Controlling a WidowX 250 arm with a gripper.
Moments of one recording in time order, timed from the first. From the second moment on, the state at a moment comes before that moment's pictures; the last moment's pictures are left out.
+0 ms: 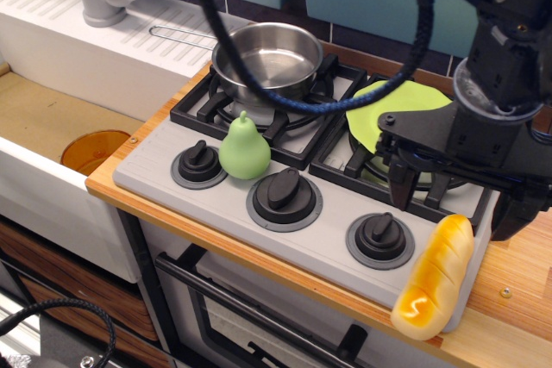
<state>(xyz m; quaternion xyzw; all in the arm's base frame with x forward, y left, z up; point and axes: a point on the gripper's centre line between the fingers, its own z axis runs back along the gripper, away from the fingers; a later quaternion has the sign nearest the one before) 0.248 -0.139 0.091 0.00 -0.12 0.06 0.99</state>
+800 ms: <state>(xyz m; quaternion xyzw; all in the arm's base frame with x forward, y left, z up) 0.253 -0.140 0.049 0.00 -0.13 0.06 0.99</state>
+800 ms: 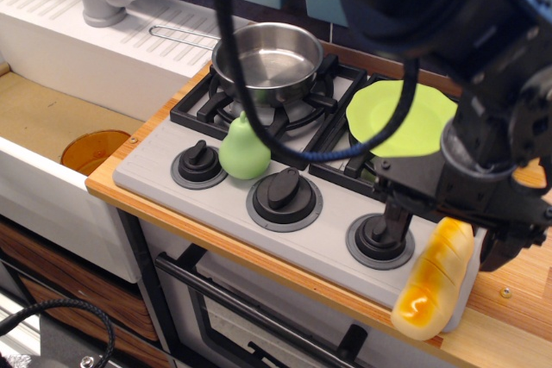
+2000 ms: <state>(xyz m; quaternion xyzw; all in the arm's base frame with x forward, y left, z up) 0.261 -0.152 0.018 0.01 -0.15 0.06 0.99</state>
